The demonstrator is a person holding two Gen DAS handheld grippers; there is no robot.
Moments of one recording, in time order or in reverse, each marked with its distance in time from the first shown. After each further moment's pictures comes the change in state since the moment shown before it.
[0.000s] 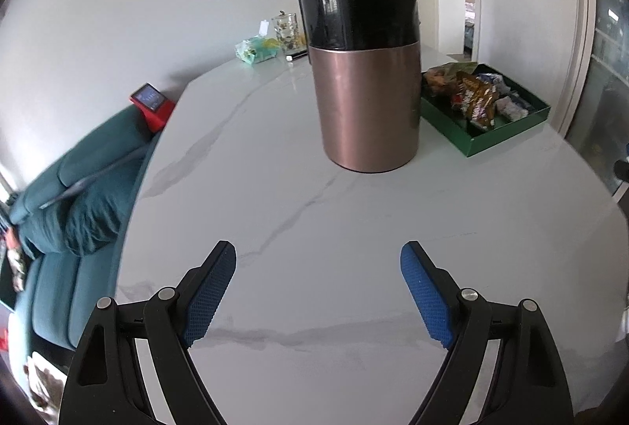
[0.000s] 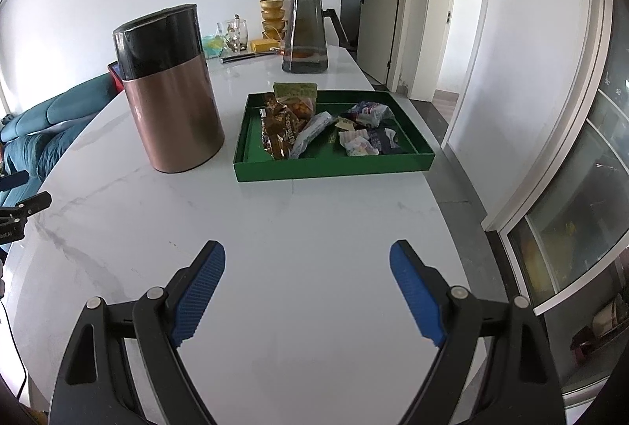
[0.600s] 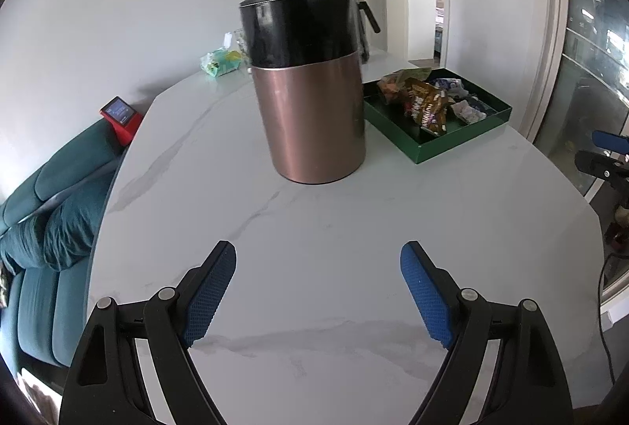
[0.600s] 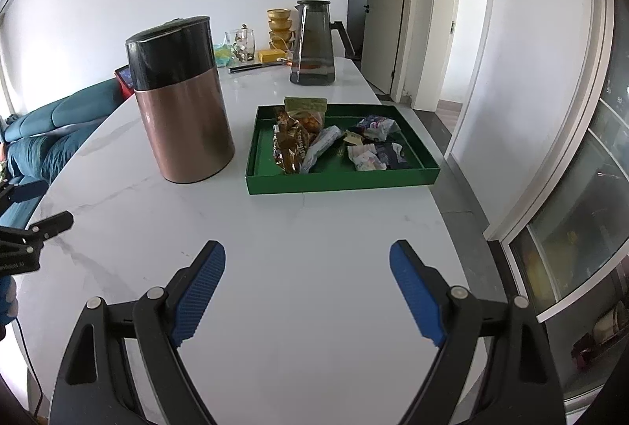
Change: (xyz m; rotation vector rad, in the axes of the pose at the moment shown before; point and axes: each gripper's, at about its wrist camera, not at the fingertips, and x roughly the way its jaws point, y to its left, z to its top) left arm -0.015 -0.037 0.007 0.020 -0.034 -0.105; right arm -0.011 0.011 0.006 -0.014 -0.034 0.008
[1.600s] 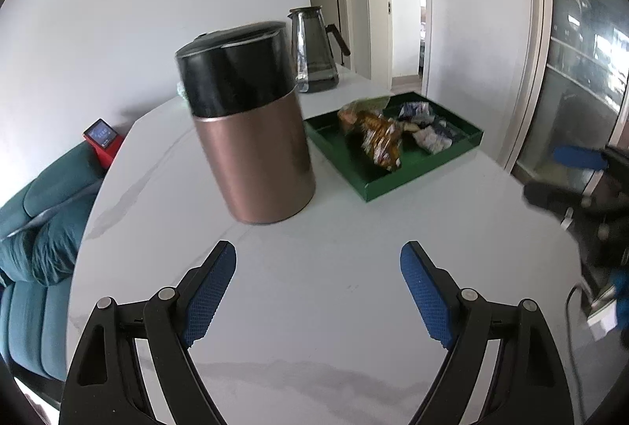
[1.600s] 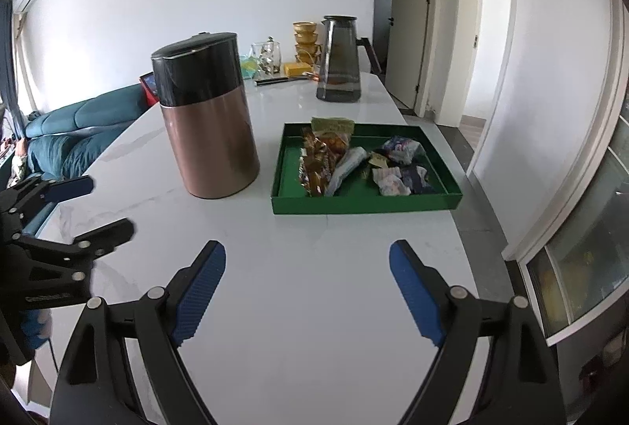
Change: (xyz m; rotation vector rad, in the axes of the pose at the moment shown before) left arm -0.007 -0.060 0.031 0.019 -0.061 -0.037; right arm -0.002 0.005 0.018 -0.033 -0.044 0.081
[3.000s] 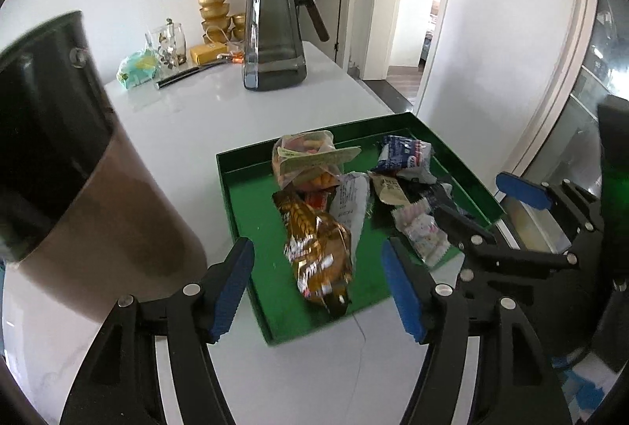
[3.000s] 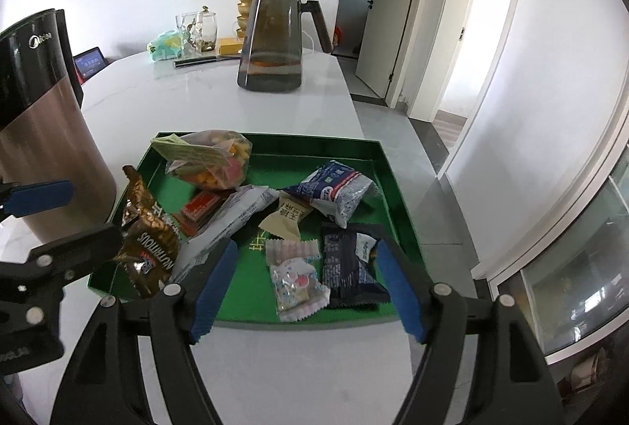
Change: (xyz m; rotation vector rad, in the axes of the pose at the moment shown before) left arm 0.178 -0.077 0.132 -0.128 0.100 -0.088; right arm 0.186 -0.107 0.086 -0.047 0.074 -0.131
